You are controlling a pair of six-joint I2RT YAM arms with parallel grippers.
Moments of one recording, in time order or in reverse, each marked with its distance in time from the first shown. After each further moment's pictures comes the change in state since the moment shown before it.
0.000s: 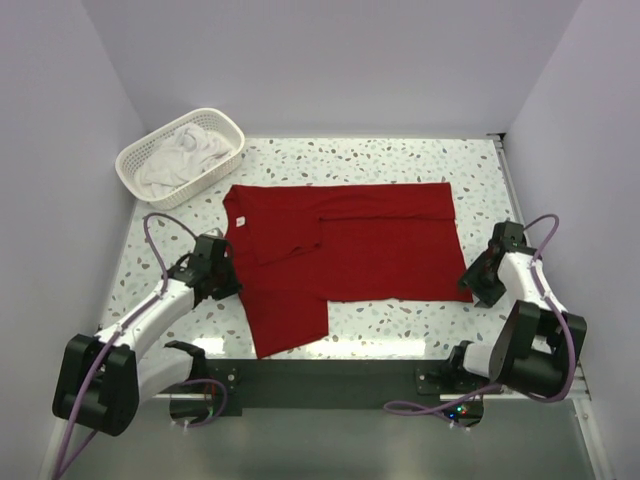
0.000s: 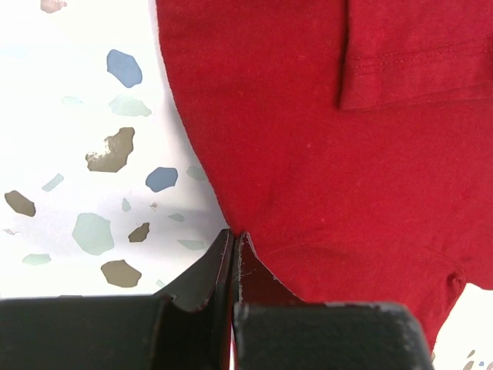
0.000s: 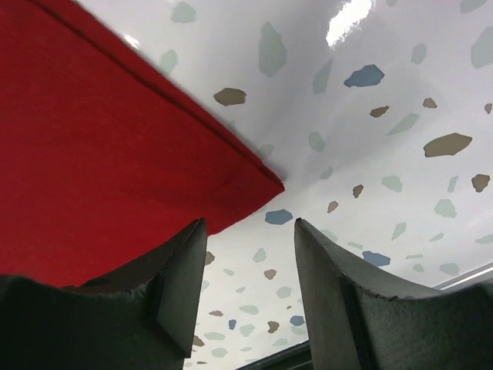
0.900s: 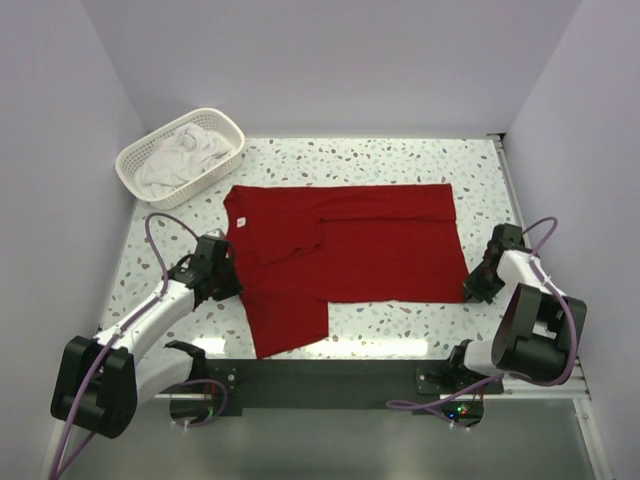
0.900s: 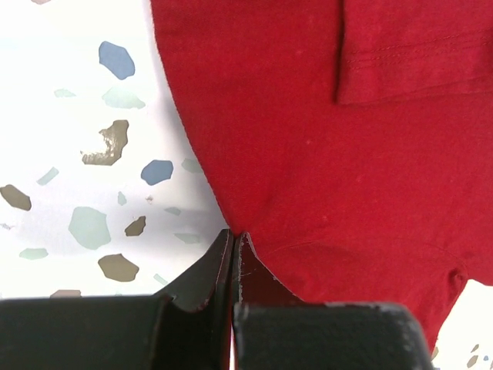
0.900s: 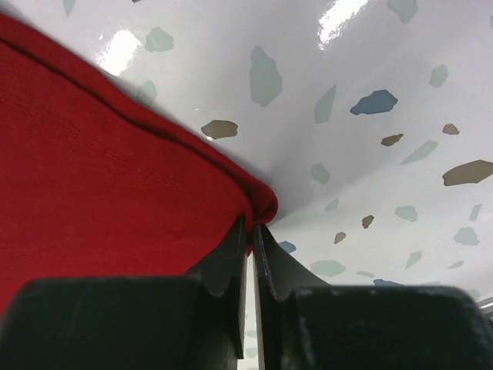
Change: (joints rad) left arm -0.023 -0.017 0.000 -0.008 -0.008 0.000; right arm -0.030 0.098 -0.040 0.095 -0.008 0.016
